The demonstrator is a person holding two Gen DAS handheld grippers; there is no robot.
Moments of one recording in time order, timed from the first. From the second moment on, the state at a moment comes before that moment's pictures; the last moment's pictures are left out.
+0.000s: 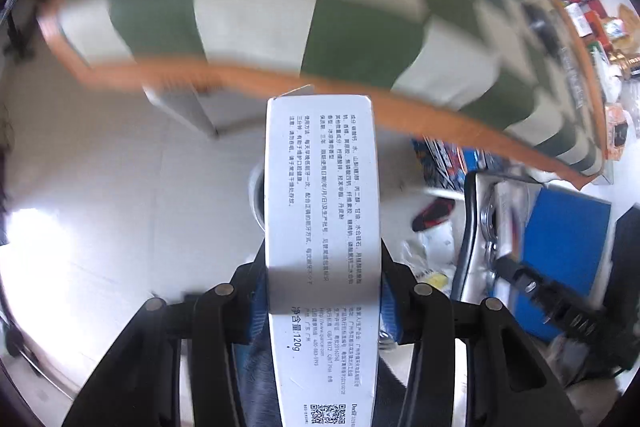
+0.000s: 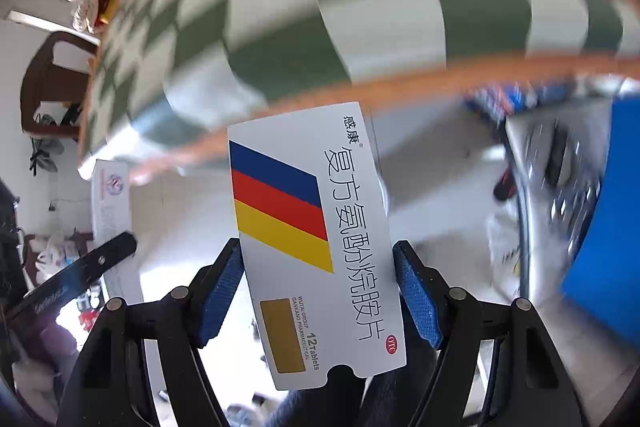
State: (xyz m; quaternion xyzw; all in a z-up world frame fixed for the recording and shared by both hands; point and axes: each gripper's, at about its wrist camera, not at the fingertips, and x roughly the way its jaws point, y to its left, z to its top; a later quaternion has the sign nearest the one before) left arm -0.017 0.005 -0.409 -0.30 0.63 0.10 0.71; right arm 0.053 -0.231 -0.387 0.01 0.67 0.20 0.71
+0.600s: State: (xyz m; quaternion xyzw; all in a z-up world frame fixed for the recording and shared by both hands) left arm 0.034 0.023 -0.704 -0.36 0.70 0.06 0.62; right arm 0.081 -0.217 -0.744 0.04 0.77 0.16 0.62
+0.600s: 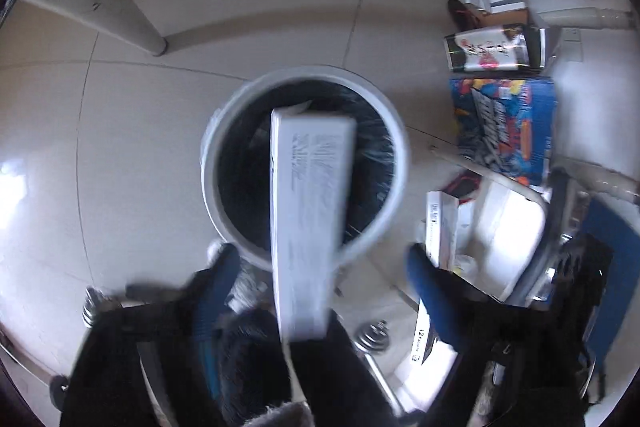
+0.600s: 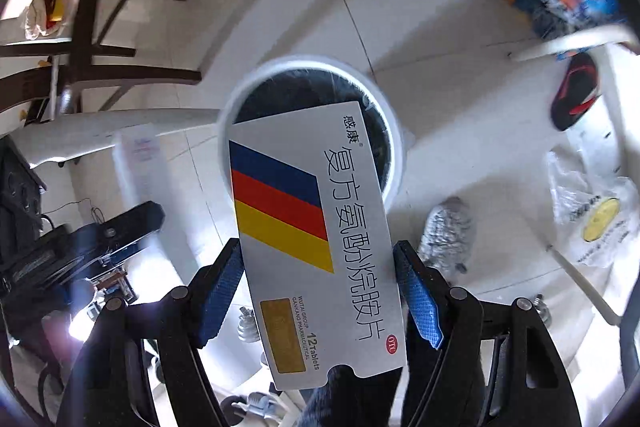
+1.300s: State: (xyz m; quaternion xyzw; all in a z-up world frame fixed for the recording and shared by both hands) left arm -0.034 0.010 -0.653 -0.19 0.70 0.19 0.66; right arm 0.065 -0.187 -0.738 -0.12 0.71 0.11 0.68
